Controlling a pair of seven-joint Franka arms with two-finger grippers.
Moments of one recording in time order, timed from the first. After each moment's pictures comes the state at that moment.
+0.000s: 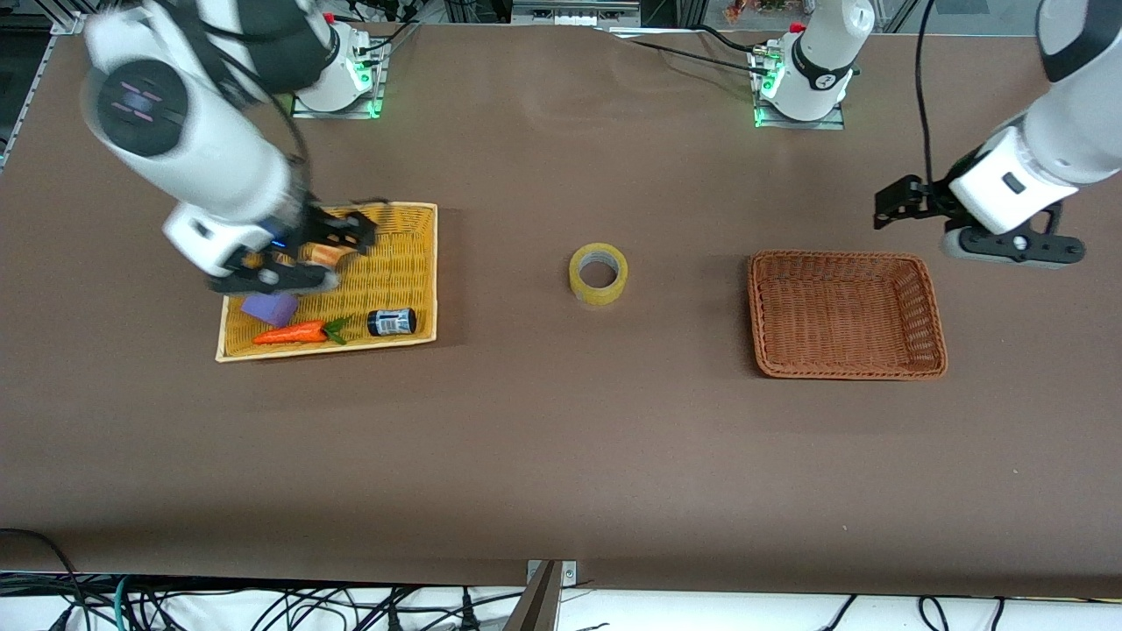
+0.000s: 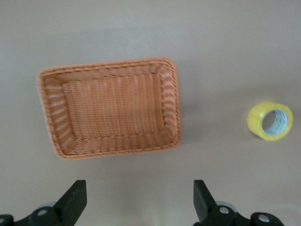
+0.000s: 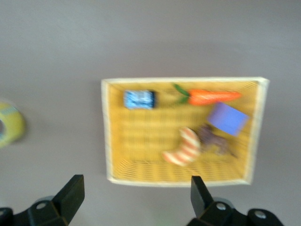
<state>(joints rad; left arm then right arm) -0.03 0.05 -0.12 -1.66 -0.06 1.56 -0.03 0.05 0.19 0.30 -1.49 -0.06 1.52 0.25</state>
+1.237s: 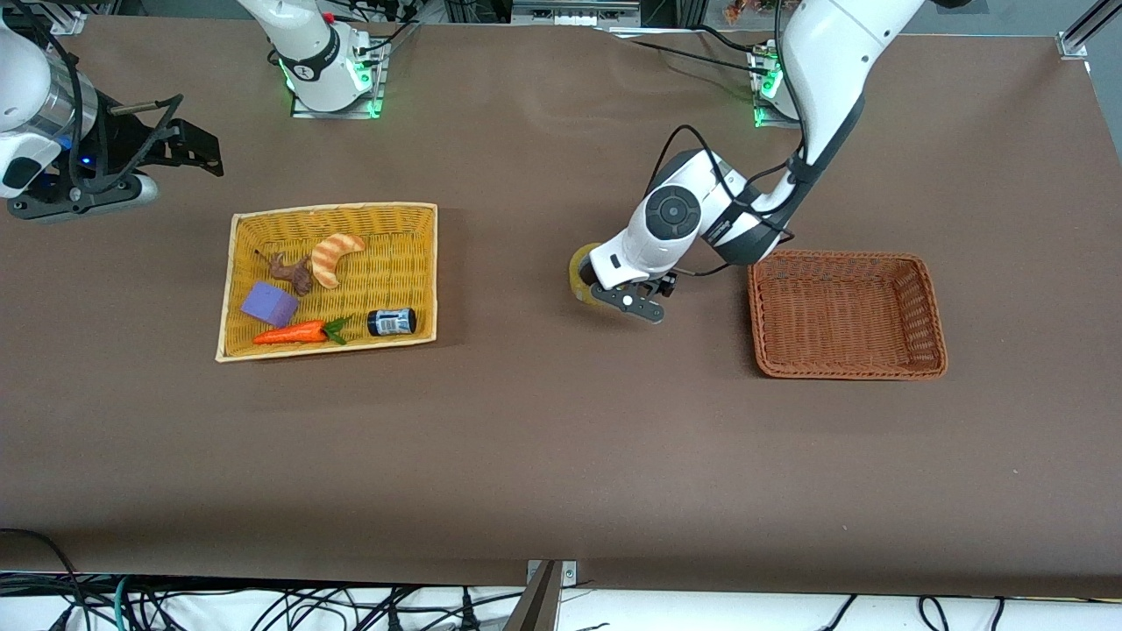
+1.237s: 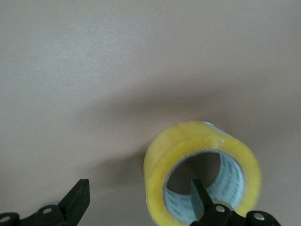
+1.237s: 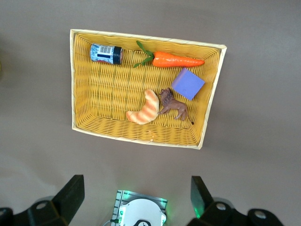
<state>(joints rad) -0.24 0.61 -0.44 -1.85 0.17 2.35 -0.38 -0.15 0.00 0.27 -1.61 0.01 1.42 -0.09</state>
